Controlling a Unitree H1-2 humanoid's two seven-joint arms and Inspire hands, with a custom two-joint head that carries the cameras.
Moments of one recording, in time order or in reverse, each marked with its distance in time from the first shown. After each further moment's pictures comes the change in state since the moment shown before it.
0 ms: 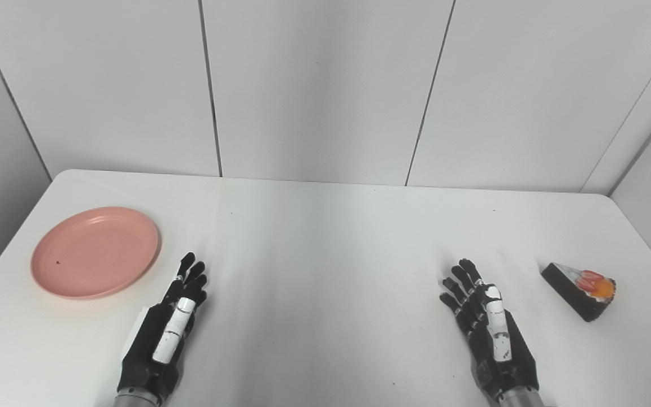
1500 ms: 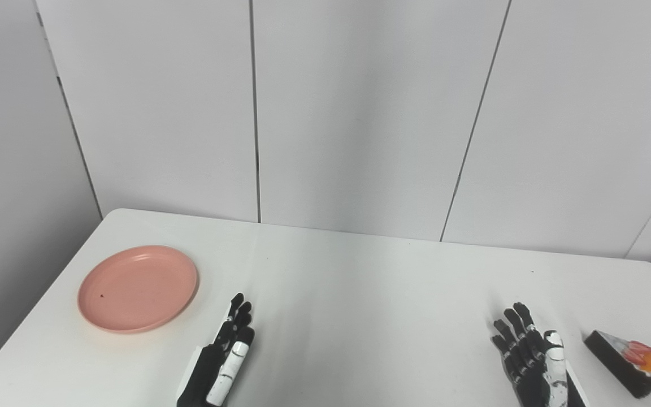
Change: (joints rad) left arm -0.065 -0.061 -0.062 0.222 0.116 -0.216 0.030; right arm -0.104 -0.064 -0.074 0.245 0.075 -0.137 0.125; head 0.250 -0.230
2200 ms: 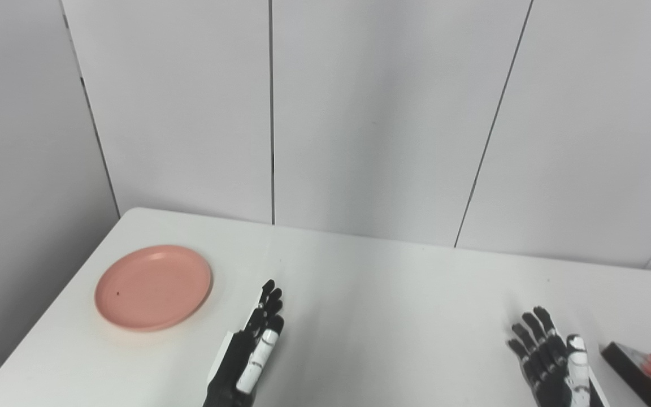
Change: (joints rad) left arm -0.049 -0.004 -0.003 0.076 0.038 -0.169 0.009; right arm -0.023 -0.004 -0.010 0.037 0.009 -0.006 0.011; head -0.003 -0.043
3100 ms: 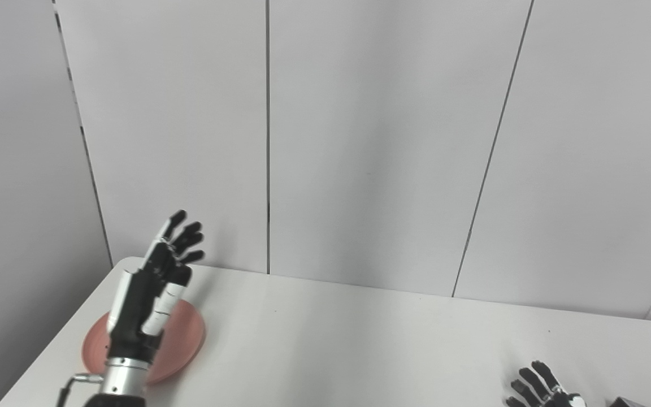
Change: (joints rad) left arm -0.279 0.247 0.281 0.001 -0.031 -0.058 0.059; right arm 0.020 0.027 0.002 -0.043 -0.019 0.002 -0.022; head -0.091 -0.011
